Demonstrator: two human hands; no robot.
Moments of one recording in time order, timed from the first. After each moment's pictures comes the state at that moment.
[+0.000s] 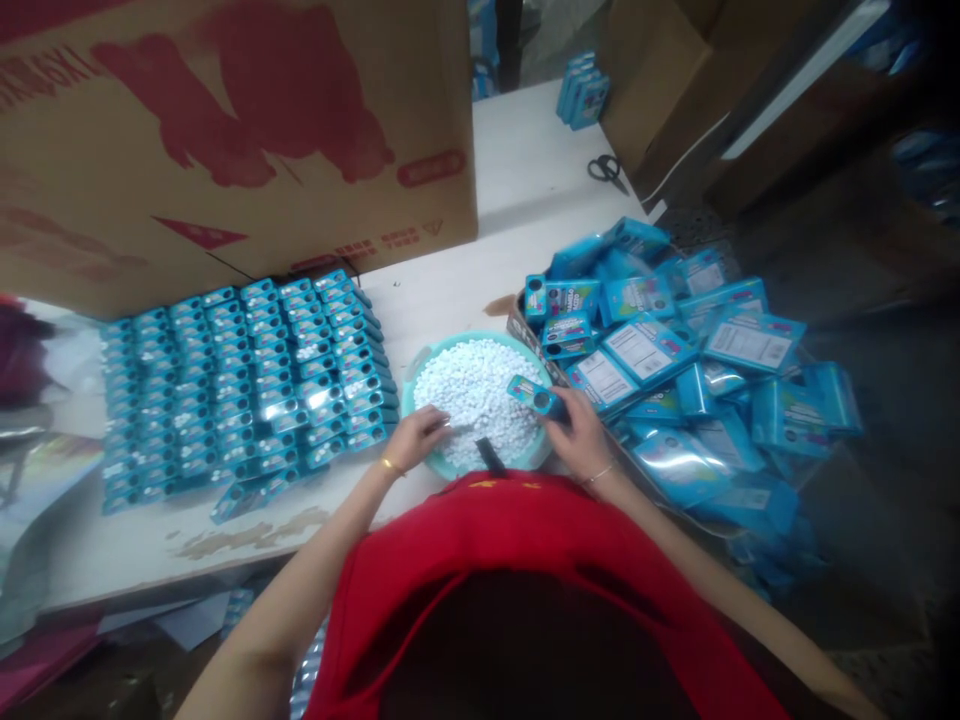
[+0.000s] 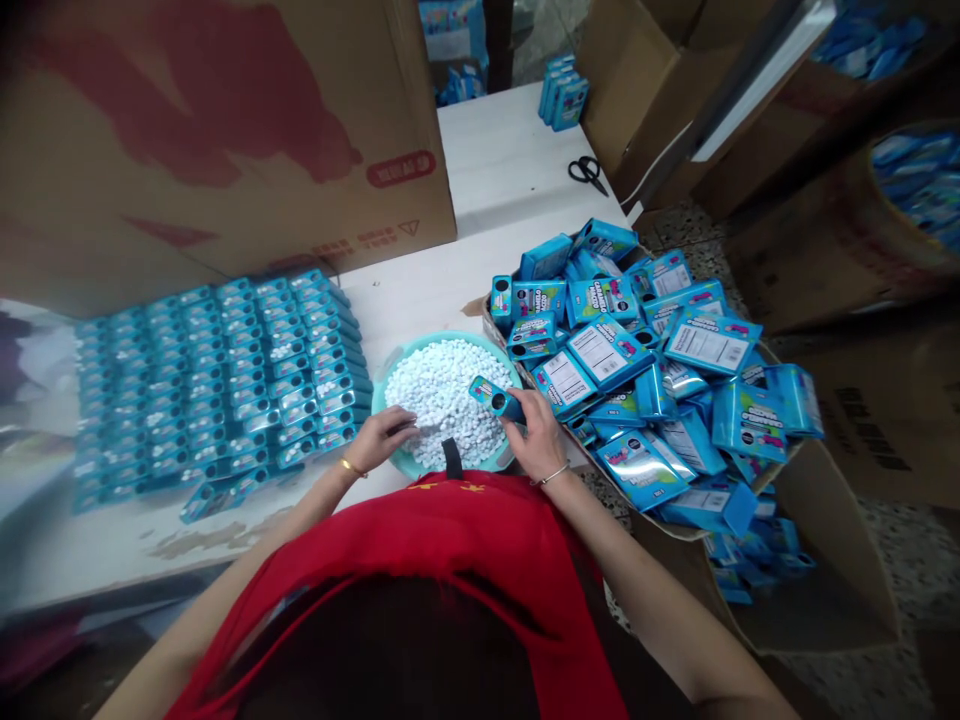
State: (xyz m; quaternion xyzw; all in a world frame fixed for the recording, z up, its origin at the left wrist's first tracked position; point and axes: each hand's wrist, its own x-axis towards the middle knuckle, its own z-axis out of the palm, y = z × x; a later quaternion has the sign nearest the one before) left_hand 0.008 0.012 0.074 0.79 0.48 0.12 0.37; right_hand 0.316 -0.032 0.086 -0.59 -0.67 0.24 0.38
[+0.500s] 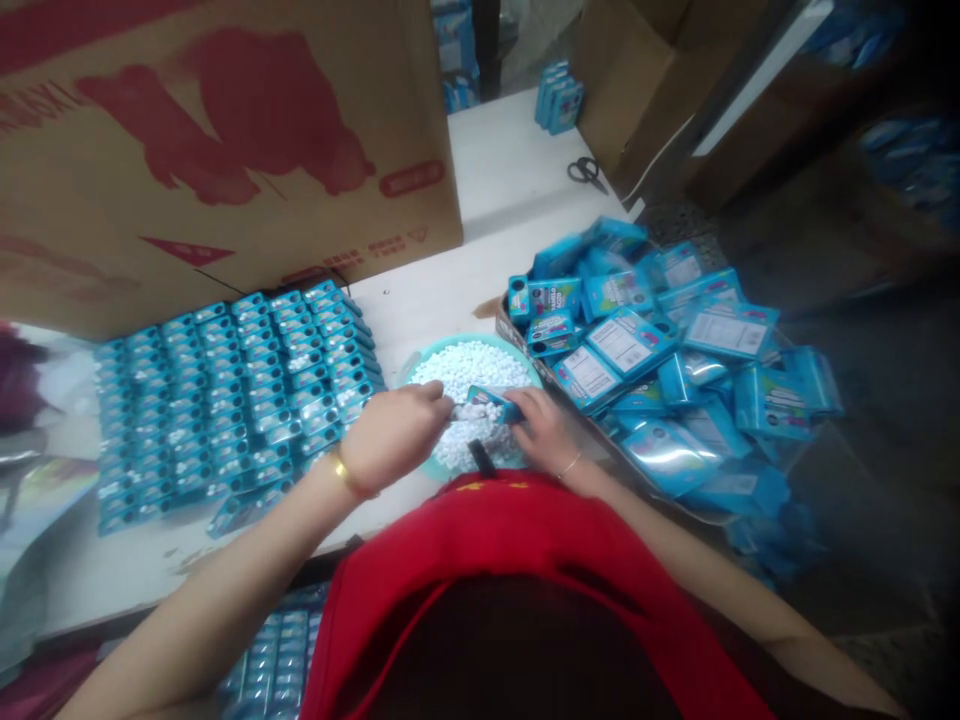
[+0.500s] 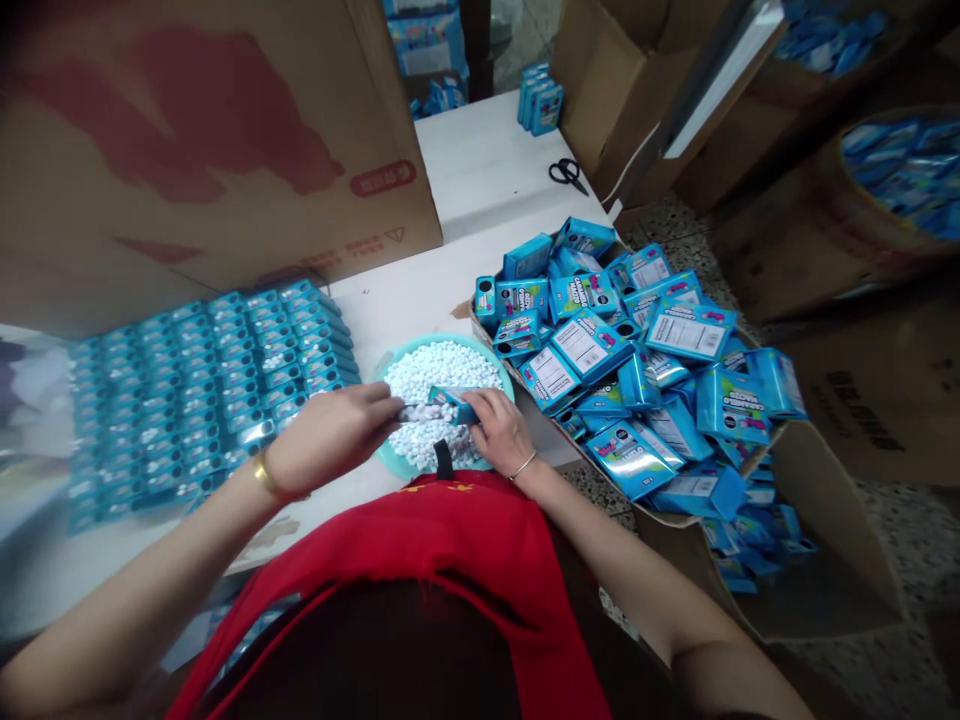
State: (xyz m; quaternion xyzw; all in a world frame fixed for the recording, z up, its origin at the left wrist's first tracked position) left_hand 0.078 0.035 0.253 0.91 0.38 -0.12 0.12; right_hand 0.291 -0.025 0.096 -0.53 -0.75 0.21 0.34
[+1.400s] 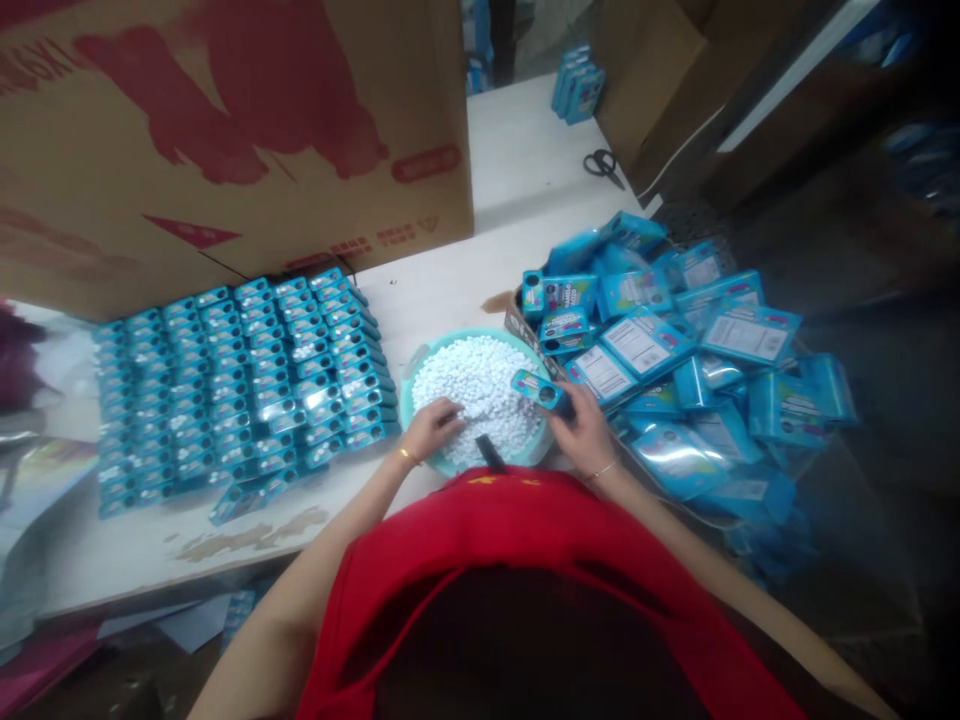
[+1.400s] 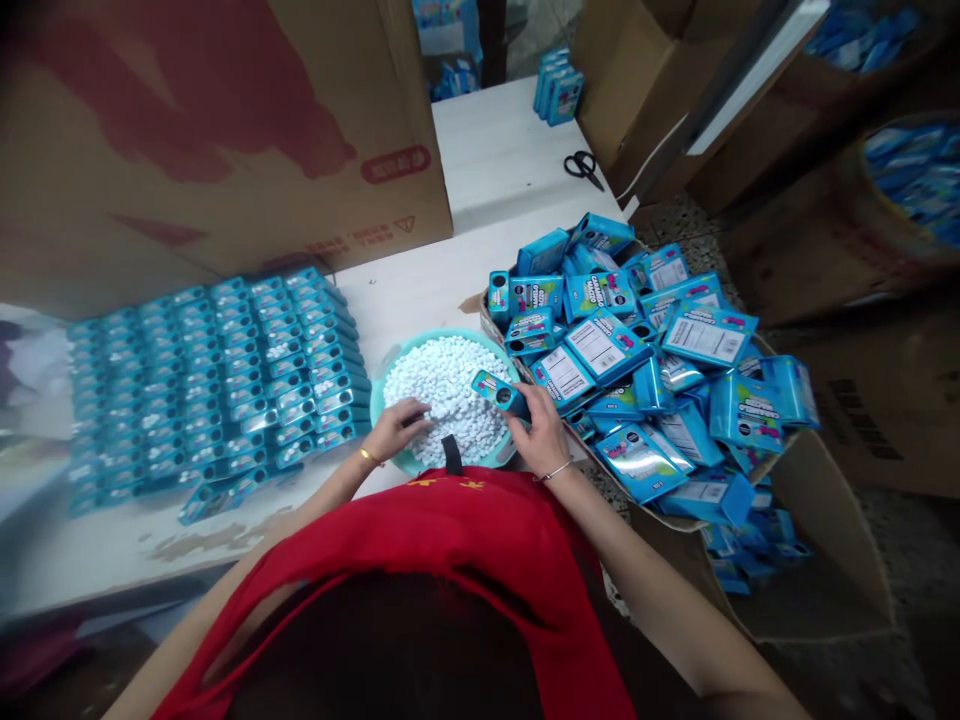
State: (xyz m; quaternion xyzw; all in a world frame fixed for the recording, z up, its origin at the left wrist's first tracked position) left_hand 0.031 0.019 0.055 0.78 0.46 0.14 0.39; right_hand 0.319 -0.034 0.086 -0.61 -0.65 0.24 0.39
